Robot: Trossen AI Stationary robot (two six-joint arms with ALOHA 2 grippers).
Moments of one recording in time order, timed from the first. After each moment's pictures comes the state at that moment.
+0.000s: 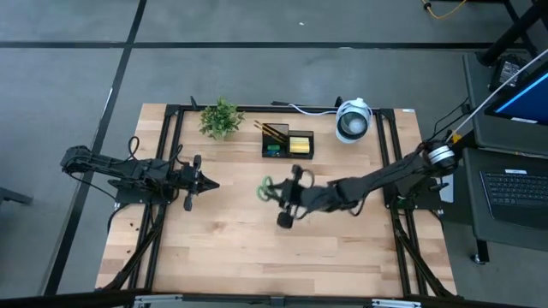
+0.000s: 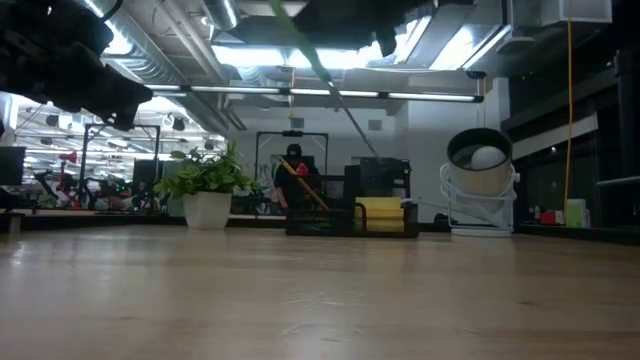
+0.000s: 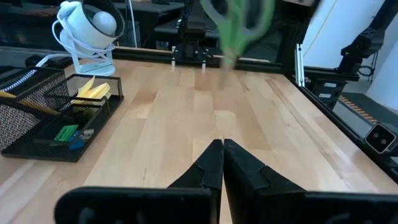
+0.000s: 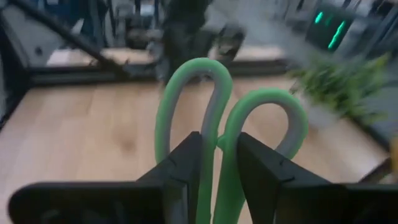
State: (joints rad) left arm -0.17 0.20 0.06 -0.01 -0.14 -0.14; right arm 0.31 1.68 1.10 0.22 0.55 0.12
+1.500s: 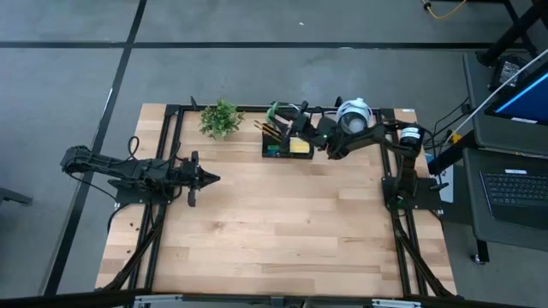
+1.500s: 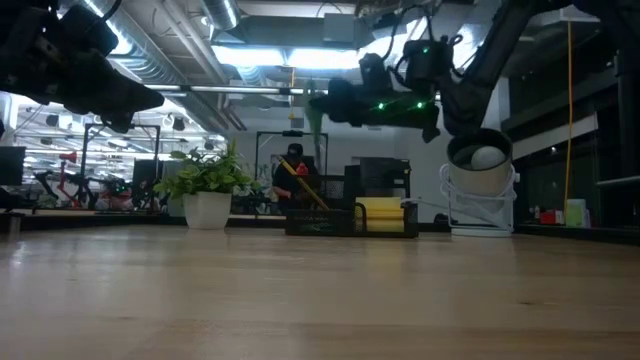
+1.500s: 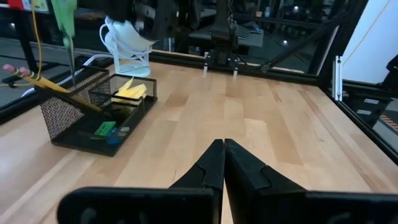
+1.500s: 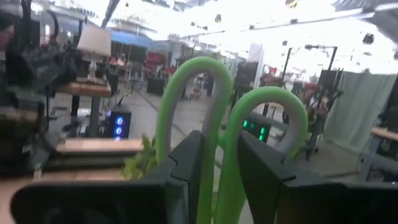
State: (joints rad) left arm -0.17 0.20 0.06 0.00 -0.28 -0.18; right arm -0.37 1.93 0.87 1.30 0.05 -0.19
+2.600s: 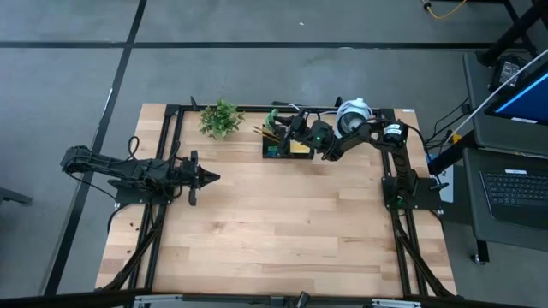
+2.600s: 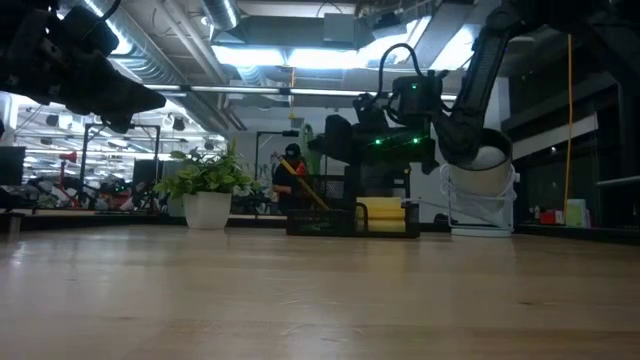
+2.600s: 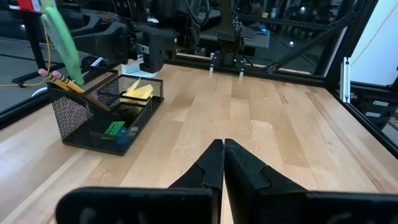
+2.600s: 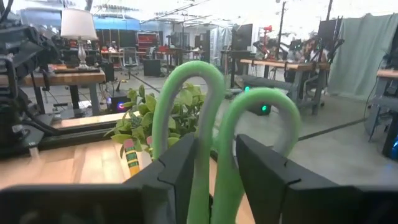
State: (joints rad) left arm -0.17 0.20 0.06 0.00 -0.30 -0.18; right arm -0.41 2.09 0.87 1.33 0.05 -0.02
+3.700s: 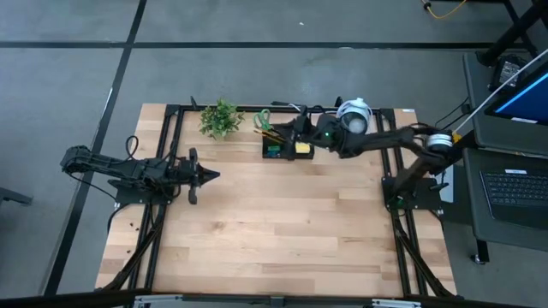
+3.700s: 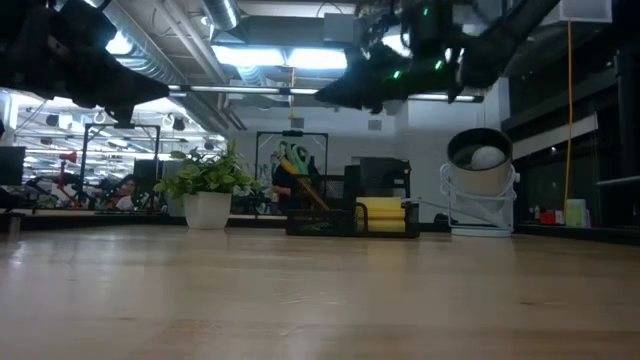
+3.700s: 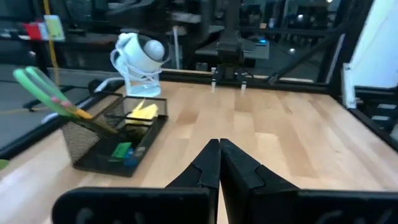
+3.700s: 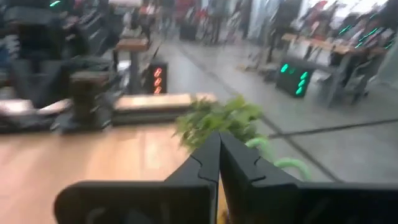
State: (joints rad) left arm -0.17 0.20 0.06 0.06 -0.33 -0.09; right arm -0.32 1.67 0.86 0.77 0.00 -0.09
